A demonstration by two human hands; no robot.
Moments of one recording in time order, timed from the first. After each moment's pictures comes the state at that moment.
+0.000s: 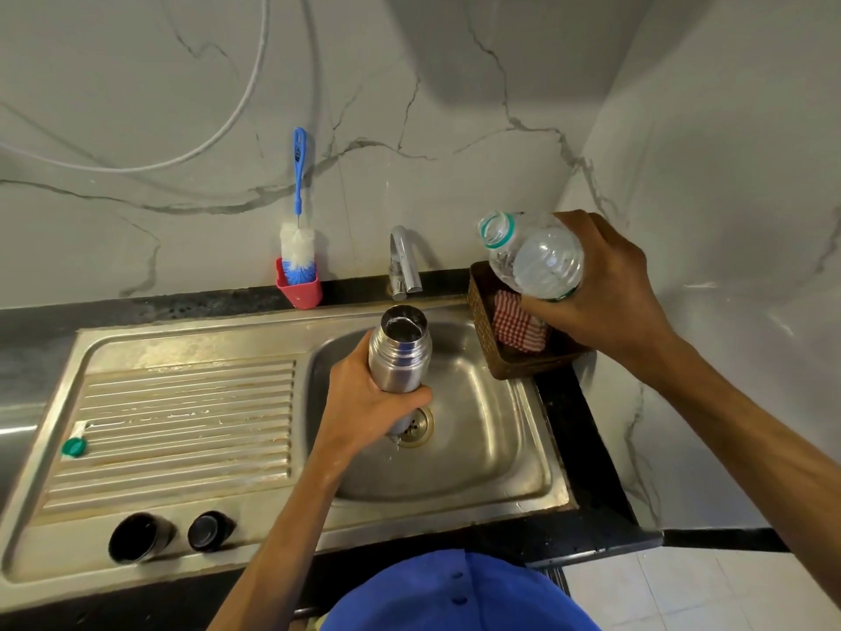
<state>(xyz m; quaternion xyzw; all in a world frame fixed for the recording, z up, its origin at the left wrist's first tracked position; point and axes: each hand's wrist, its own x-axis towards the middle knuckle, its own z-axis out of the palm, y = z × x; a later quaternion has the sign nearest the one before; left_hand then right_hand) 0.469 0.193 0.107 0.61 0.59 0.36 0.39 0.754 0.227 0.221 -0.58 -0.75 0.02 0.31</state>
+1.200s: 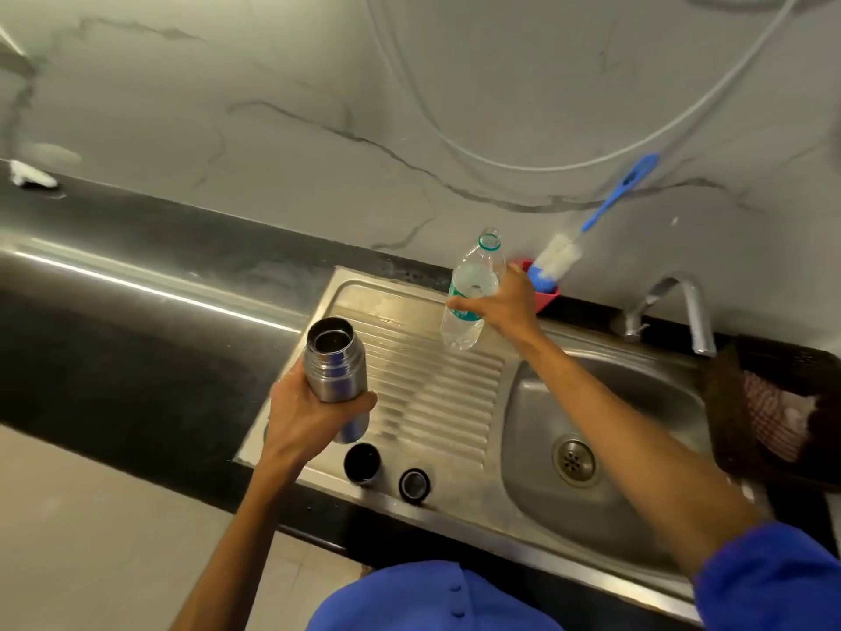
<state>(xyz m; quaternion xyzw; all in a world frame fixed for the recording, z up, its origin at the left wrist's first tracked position) 0.109 0.108 0.123 0.39 0.76 0.41 0.32 0.323 0.356 0.086 -0.58 -0.67 0.37 0.27</state>
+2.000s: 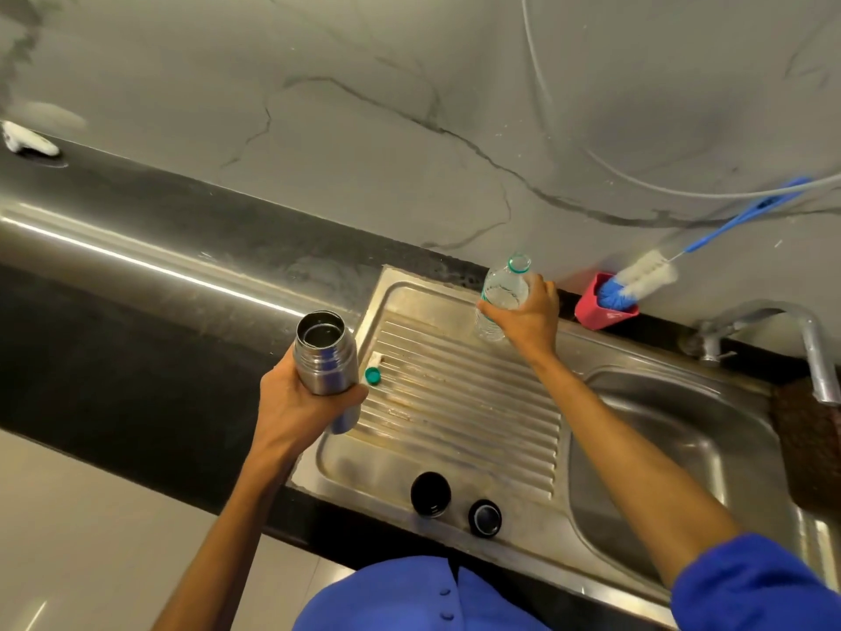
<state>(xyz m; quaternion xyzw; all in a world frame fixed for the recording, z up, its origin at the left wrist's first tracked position) -0.036 0.130 0.100 0.36 0.76 0.42 0.35 0.218 0.378 0.009 -0.64 -0.66 0.27 0.29</state>
